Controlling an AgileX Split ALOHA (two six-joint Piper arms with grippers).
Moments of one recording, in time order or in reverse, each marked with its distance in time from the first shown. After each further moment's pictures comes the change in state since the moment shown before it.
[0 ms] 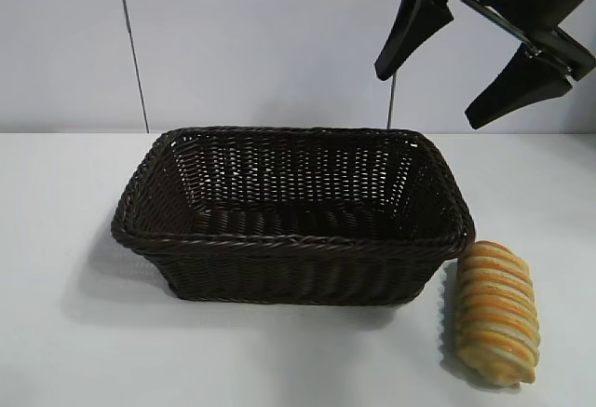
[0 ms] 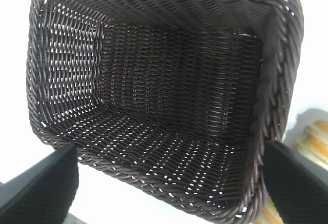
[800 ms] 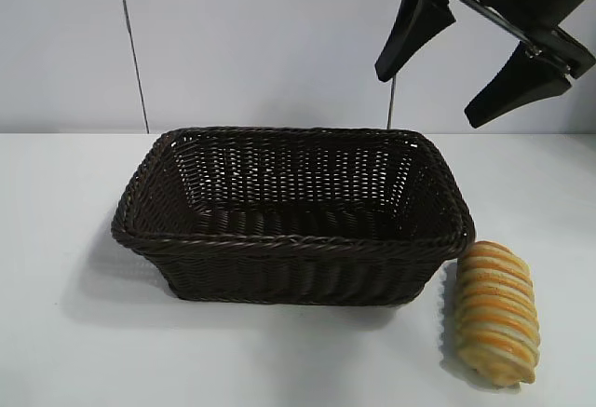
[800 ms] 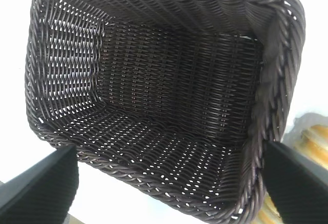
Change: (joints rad) left arm -0.005 -0.841 0.842 -0.084 0.023 0.033; right arm 0.000 0.000 -0.001 -0.003 0.000 -0.029
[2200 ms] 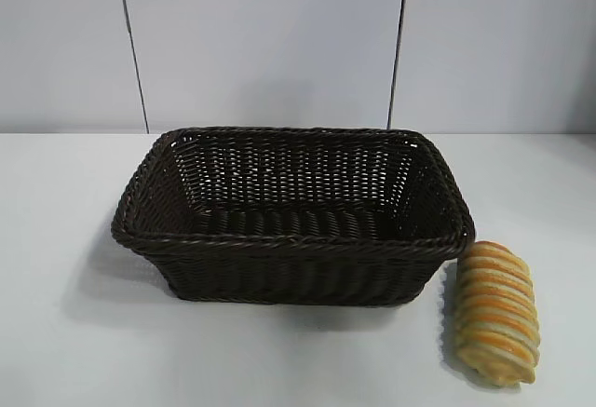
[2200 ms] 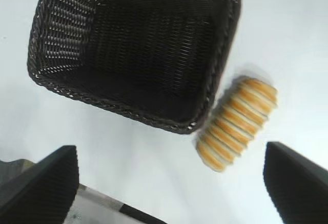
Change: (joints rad) left arm 0.000 -0.016 0.245 -0.021 -0.144 0.015; right arm 0.000 -0.573 -0.082 -0.452 0.335 0.245
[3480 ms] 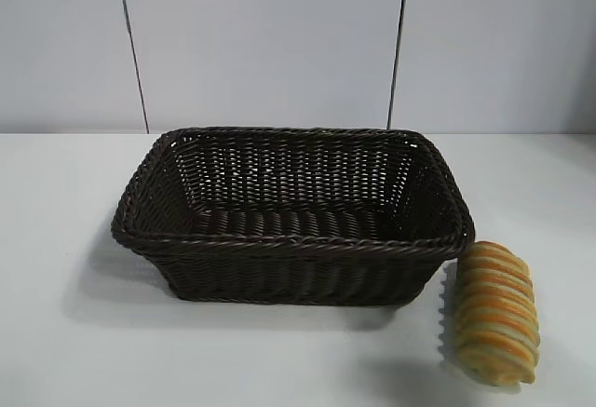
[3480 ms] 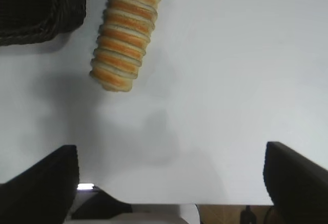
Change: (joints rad) left arm -0.058 0.000 0.001 -0.001 -0.013 0.000; right arm 0.000 -0.253 0.847 -0.102 -0.525 0.308
